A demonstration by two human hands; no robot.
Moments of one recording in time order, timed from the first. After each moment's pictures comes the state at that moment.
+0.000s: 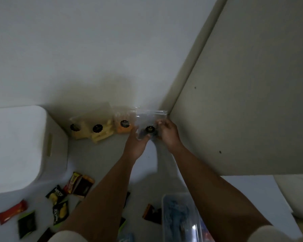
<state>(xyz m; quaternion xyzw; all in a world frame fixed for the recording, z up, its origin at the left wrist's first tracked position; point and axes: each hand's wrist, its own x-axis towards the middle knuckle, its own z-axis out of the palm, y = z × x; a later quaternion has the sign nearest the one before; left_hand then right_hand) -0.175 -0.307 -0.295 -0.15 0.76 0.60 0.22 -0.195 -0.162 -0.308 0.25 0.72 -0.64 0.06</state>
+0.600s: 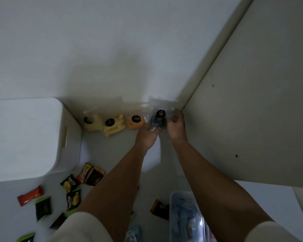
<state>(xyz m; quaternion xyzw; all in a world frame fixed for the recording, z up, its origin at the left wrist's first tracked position) -0.189 -0.305 -0.294 -0.17 0.76 0.58 0.24 -0.219 -0.180 -0.324 0.29 0.75 -0.60 0.00</state>
